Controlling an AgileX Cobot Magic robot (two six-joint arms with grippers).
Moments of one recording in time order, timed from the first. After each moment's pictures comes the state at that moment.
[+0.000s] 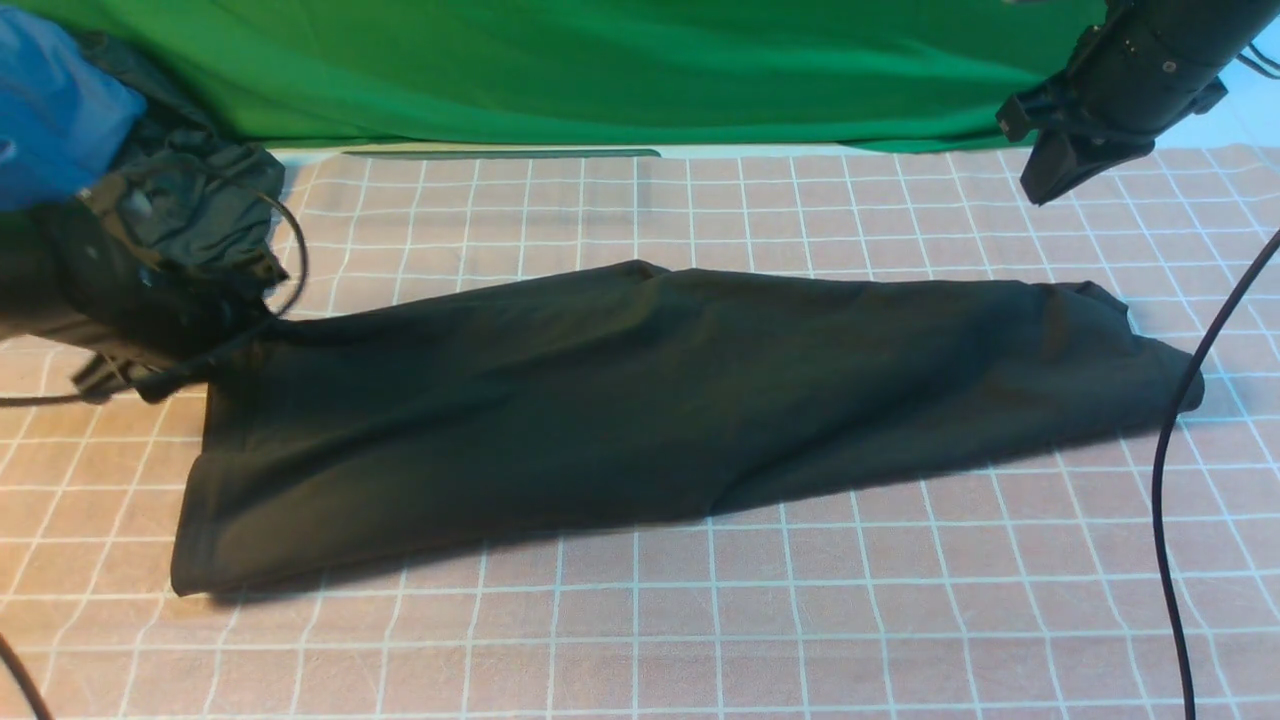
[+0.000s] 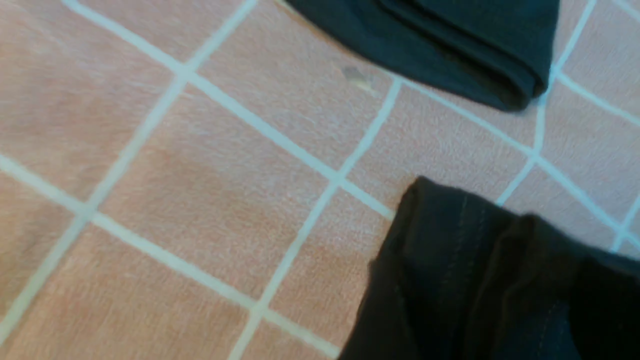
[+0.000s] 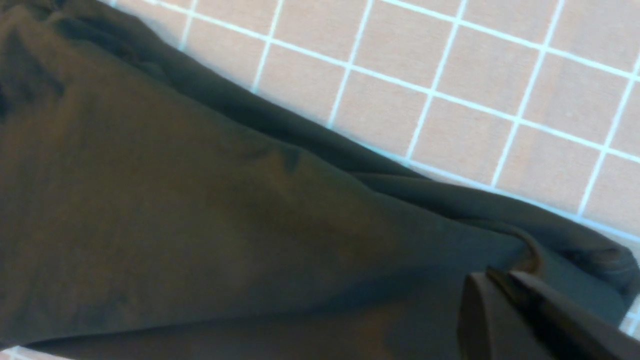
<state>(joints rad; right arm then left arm) 0.06 2.08 -2.00 0.20 1.22 -0.24 0.15 1.92 -1.11 -0.16 0.19 -0.27</state>
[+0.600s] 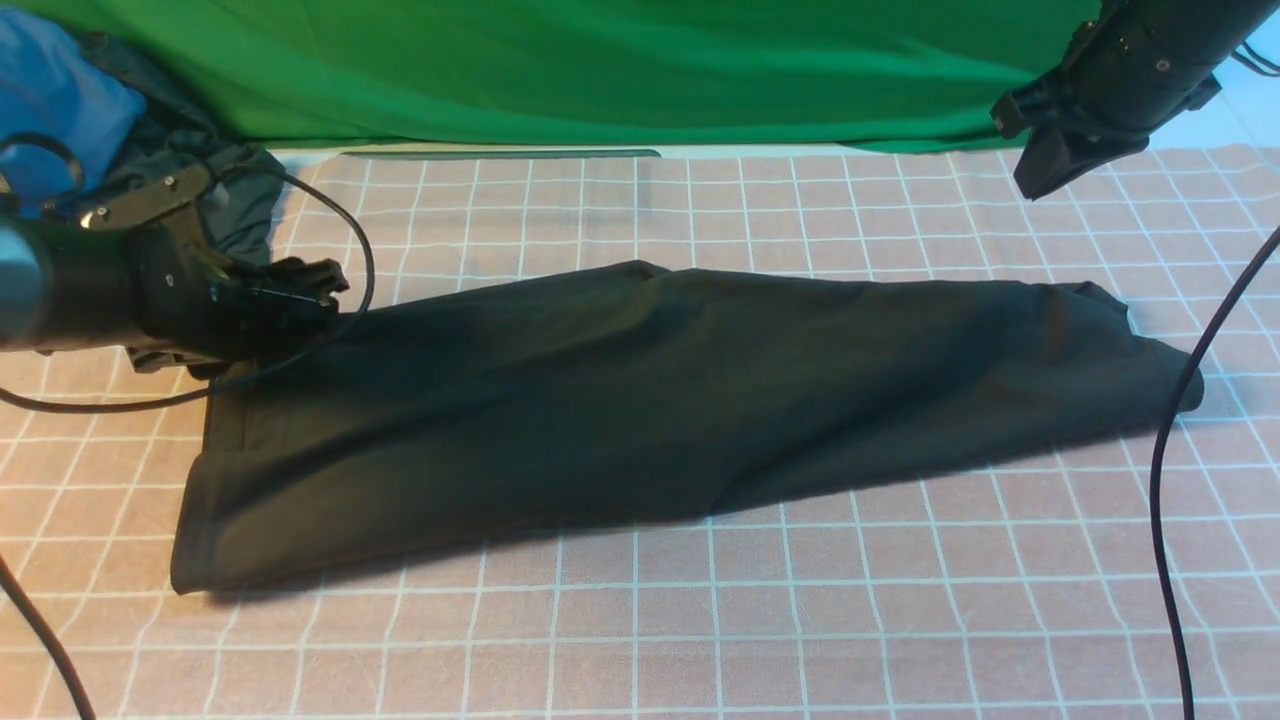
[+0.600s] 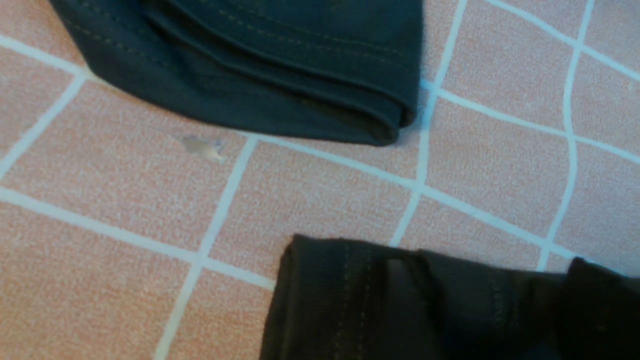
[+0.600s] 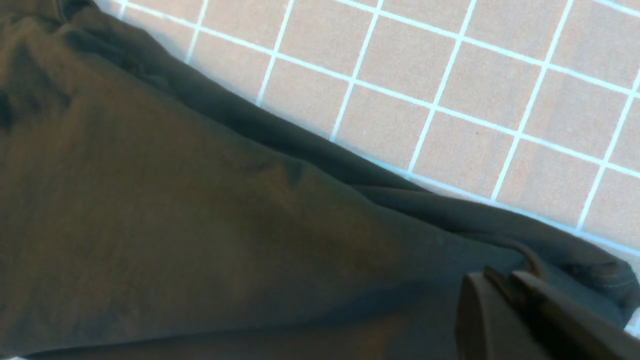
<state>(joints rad) 0.06 2.08 -2.00 0.21 1.20 -0.24 0.08 1.96 -1.11 -0.07 0.07 -0.25</state>
